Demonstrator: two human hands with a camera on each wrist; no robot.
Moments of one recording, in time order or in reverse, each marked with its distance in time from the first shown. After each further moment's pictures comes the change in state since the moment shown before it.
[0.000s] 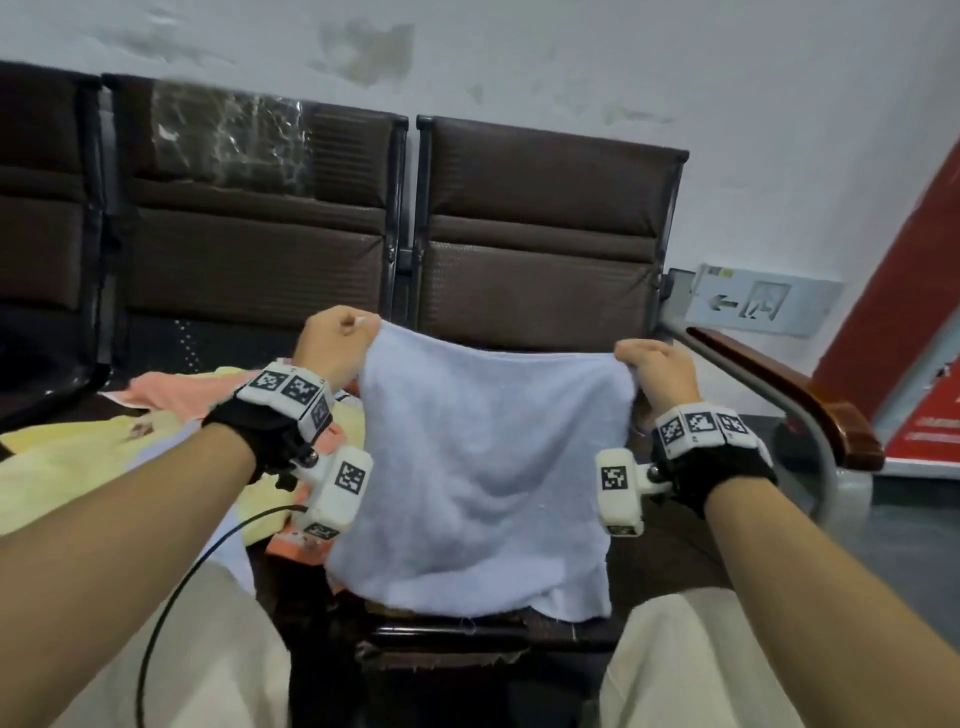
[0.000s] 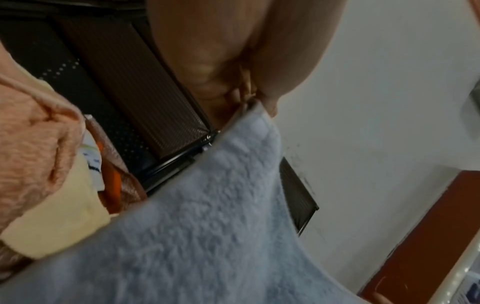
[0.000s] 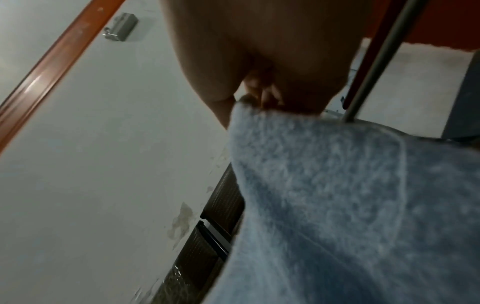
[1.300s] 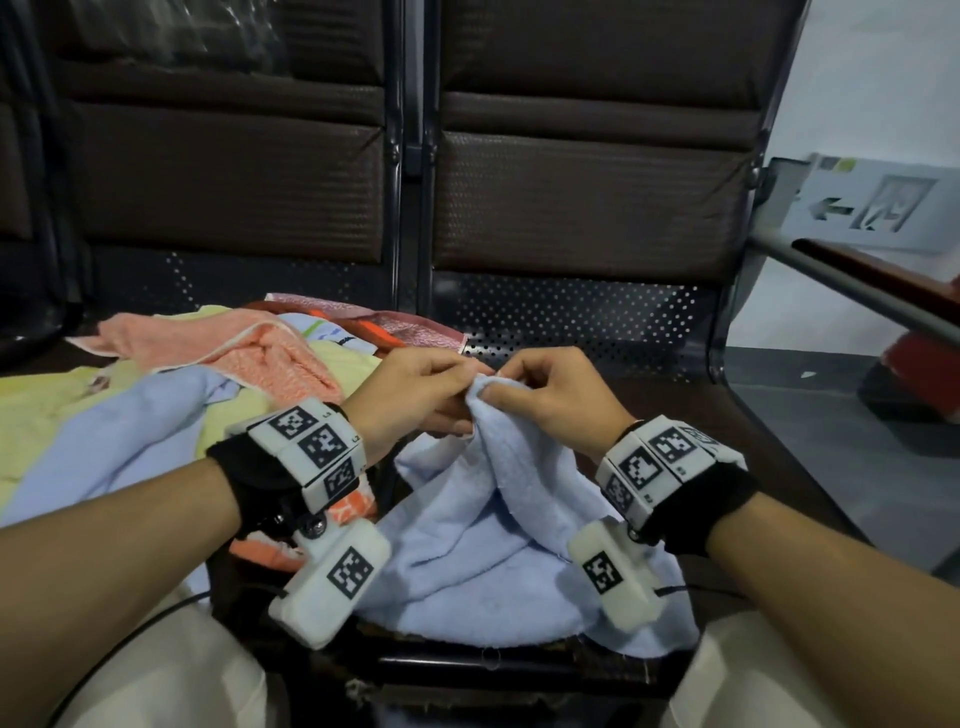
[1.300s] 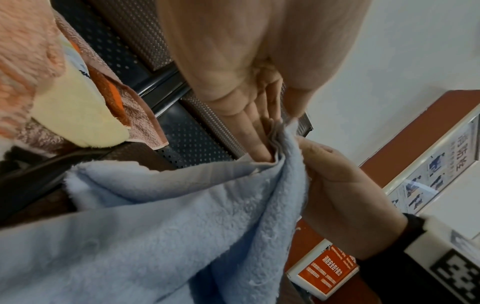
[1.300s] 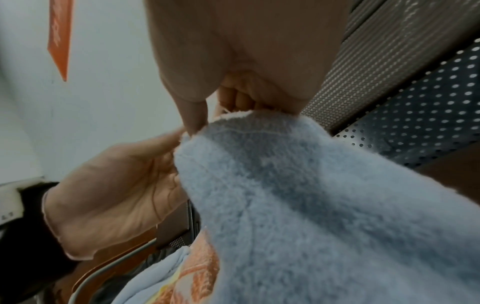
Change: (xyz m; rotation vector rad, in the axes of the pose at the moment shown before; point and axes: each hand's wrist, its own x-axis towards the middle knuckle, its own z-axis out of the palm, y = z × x) left_hand -0.038 -0.058 0.080 -0.314 -0.593 -0.214; right_hand -0.039 0.084 0.104 -0.307 -0.746 -0.315
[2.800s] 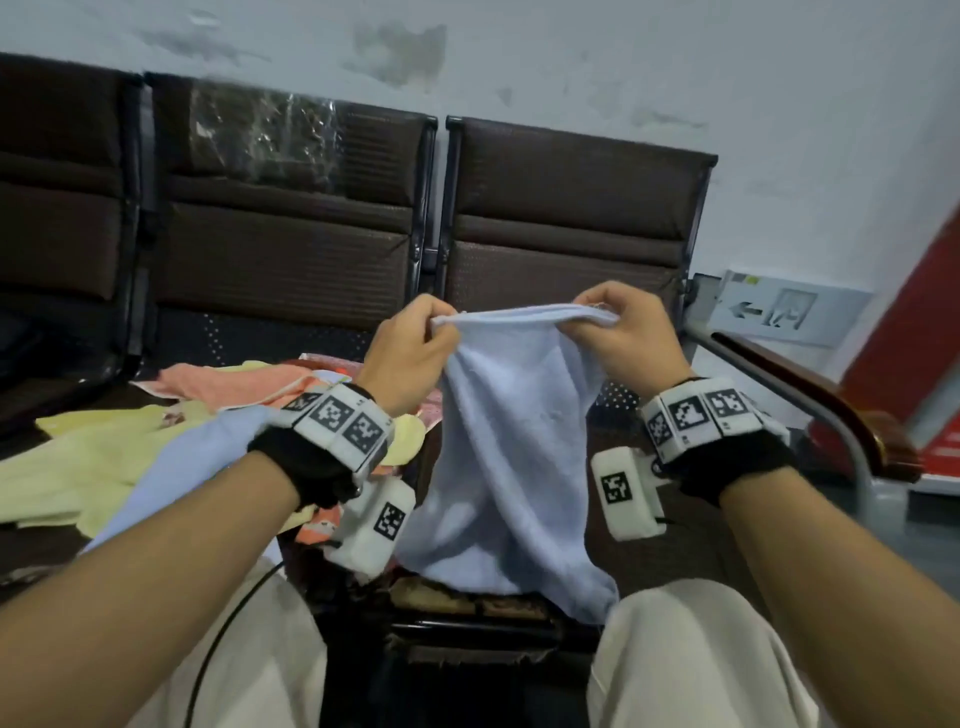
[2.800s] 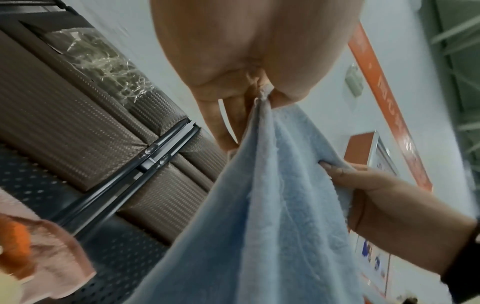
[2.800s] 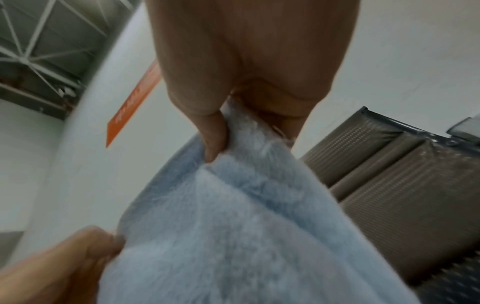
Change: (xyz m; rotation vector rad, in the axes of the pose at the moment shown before) left_hand -0.064 0.098 -0.020 0.503 0.379 0.525; right_hand -0.033 -0.127 -0.084 -0.179 0.419 -0.172
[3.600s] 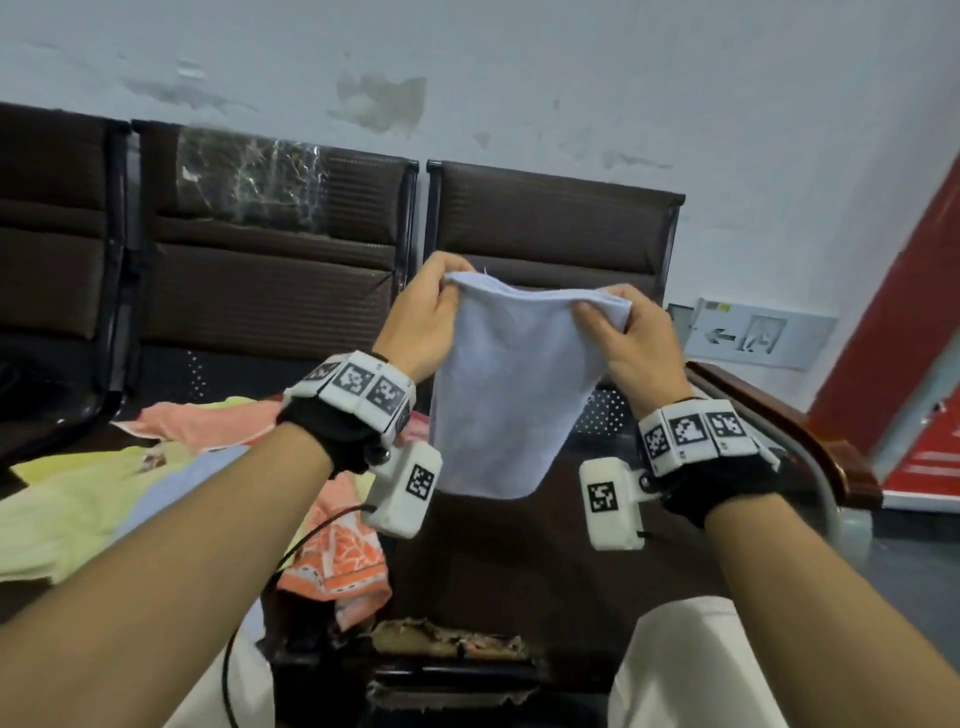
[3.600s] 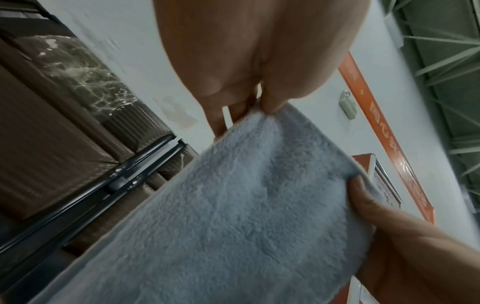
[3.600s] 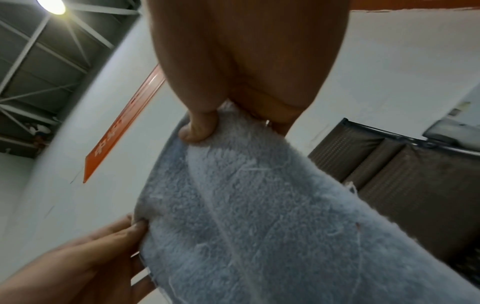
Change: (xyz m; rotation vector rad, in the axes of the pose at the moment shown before) left_hand 0.060 0.053 0.003 -0.140 0.036 0.085; right_hand 0.019 -0.014 -0.027 0.219 0.166 -0.054
